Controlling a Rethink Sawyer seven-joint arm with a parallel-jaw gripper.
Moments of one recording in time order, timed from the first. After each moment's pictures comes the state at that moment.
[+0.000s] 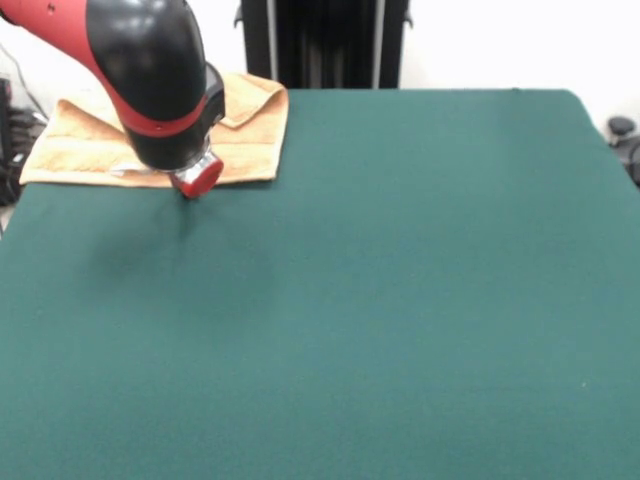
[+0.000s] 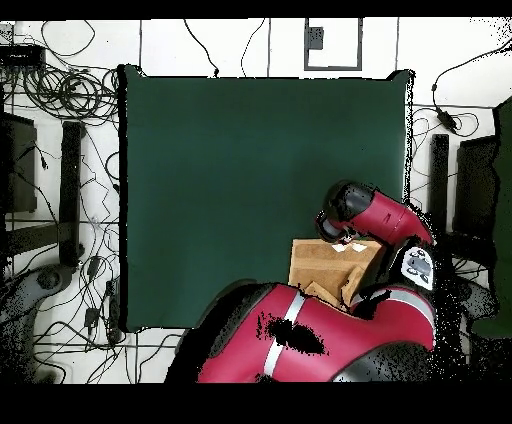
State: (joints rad) arm -0.27 -0.17 -0.37 1.30 0.15 0.83 1.93
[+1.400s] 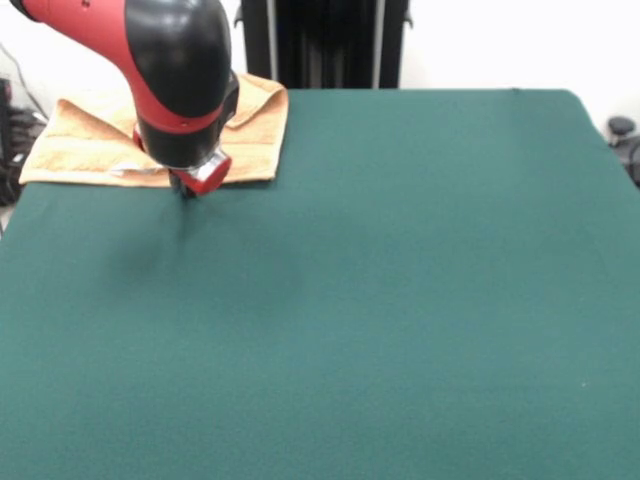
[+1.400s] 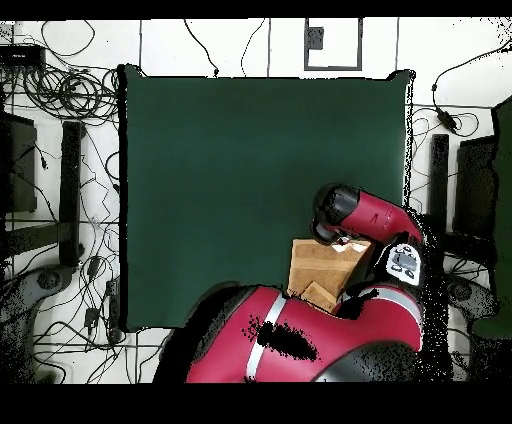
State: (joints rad) arm -0.23 -0.18 -0.38 1.32 0.08 0.77 1.93
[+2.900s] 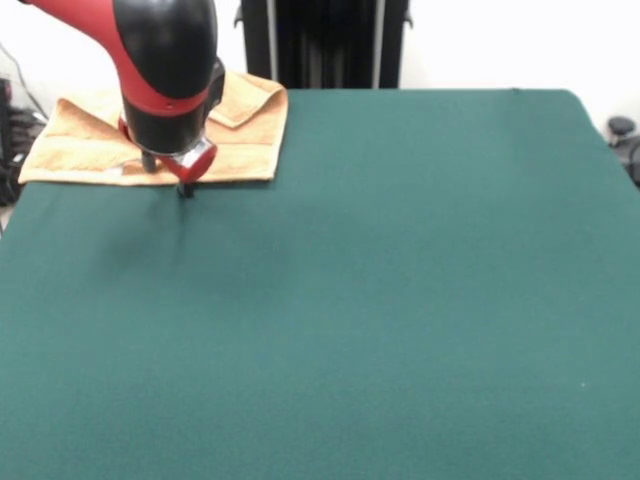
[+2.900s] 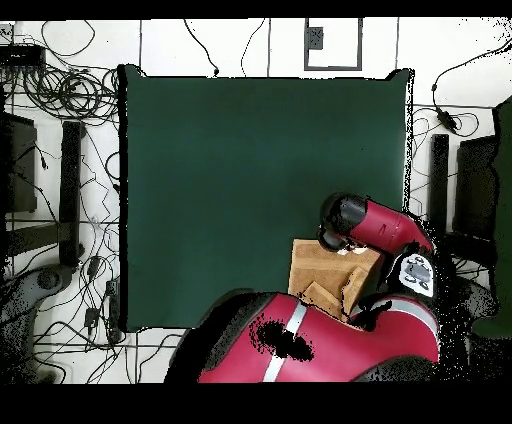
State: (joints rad) arm -0.27 -0.22 -0.35 1.37 0.02 0.71 1.93
